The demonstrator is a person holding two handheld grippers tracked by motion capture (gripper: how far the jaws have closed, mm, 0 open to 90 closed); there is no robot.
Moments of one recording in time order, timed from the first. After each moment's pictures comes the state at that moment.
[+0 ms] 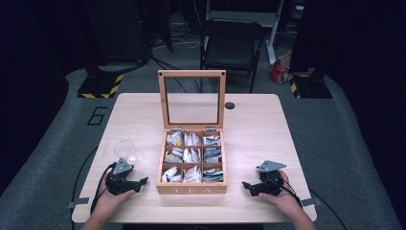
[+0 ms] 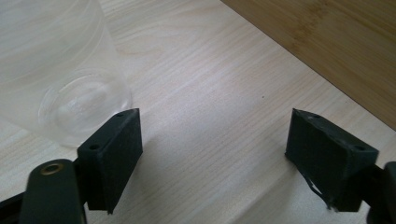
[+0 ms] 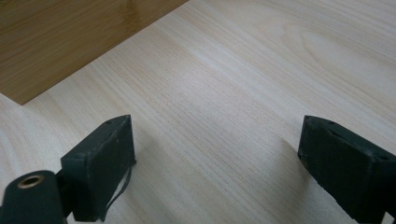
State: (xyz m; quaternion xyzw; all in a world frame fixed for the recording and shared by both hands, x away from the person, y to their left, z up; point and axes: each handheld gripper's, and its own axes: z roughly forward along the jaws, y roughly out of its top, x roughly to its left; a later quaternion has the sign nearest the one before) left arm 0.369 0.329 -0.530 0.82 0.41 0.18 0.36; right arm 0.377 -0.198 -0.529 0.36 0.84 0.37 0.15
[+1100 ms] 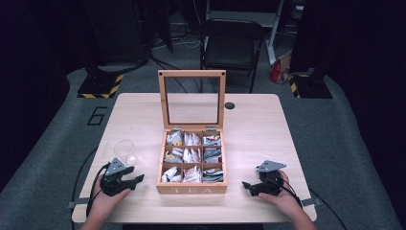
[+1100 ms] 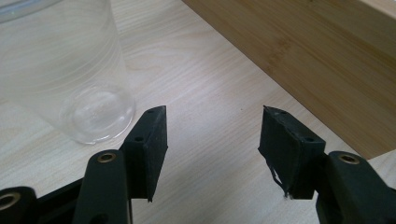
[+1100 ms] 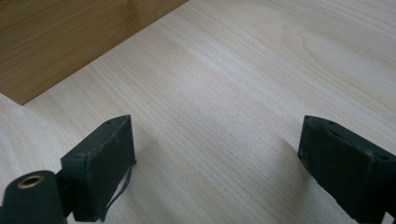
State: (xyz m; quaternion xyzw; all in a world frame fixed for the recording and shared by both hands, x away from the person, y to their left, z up) left arm 0.356 0.334 -0.509 0.80 0.42 0.18 0.39; right arm 0.377 -0.198 -0.529 0.36 0.84 0.37 0.15
